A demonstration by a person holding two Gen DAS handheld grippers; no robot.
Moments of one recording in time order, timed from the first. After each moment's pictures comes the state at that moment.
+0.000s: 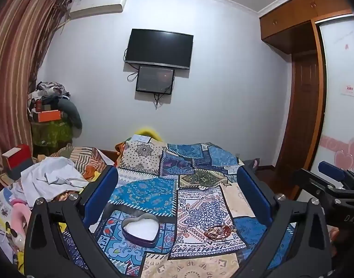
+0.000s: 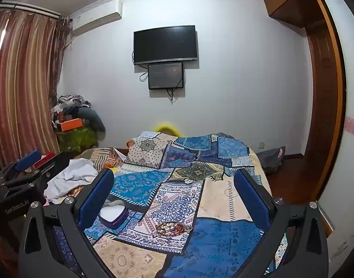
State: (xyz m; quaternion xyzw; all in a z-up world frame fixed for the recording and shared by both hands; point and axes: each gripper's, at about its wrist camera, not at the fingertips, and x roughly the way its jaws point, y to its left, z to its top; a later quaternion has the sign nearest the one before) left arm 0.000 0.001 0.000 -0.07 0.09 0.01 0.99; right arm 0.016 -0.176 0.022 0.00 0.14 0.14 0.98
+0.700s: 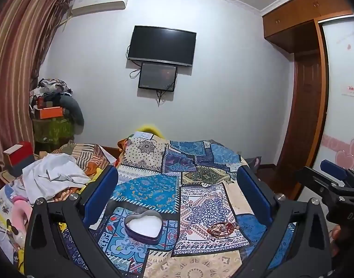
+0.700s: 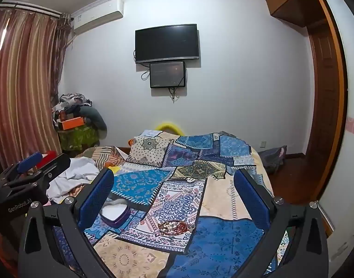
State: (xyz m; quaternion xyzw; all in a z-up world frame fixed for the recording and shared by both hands) left arm -0.003 0.014 -0.004 -0.07 0.10 0.01 0.99; right arm 0.017 -0.175 0.022 0.00 0.15 0.14 0.98
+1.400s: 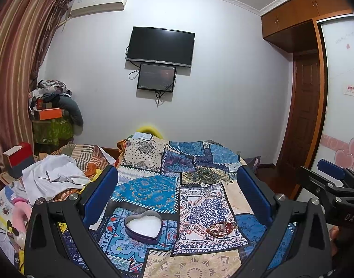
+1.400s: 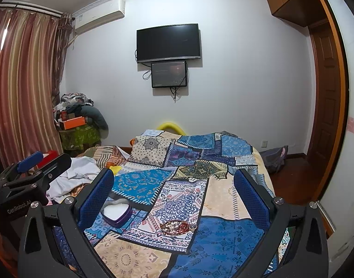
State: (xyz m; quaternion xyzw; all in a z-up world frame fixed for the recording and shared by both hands) left arm -0.003 0.011 -0.001 -0.07 0.10 0.01 0.99; right arm 0.012 -0.168 0.017 0.00 0.14 0.14 0.98
